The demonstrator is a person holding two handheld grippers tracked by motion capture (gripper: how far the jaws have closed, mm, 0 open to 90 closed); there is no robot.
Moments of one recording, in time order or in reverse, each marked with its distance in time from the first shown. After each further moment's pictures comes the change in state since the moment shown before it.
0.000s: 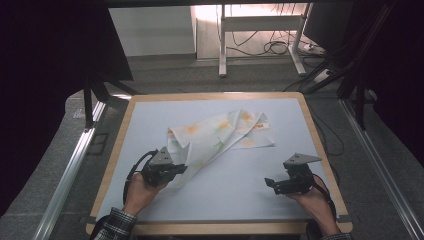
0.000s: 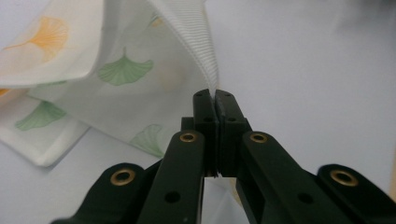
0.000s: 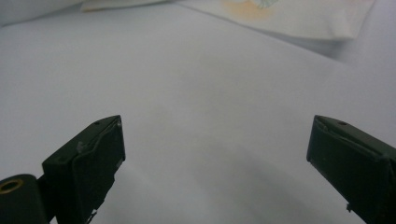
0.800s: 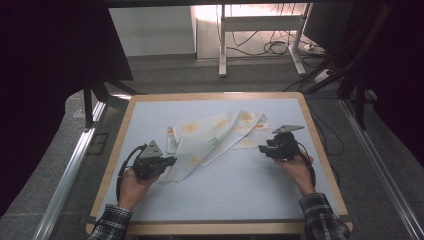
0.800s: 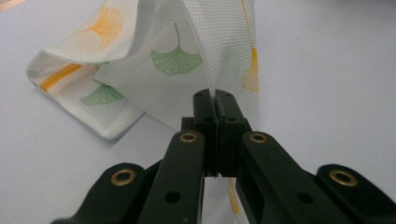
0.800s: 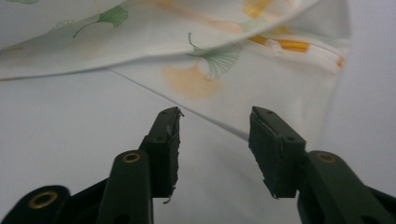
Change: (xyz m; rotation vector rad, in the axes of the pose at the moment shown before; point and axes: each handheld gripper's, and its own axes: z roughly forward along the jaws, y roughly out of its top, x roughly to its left) left arm 0.025 -0.010 -0.009 -0.009 0.088 -0.056; right arm -0.042 0.066 0.065 0.021 -0.039 0.009
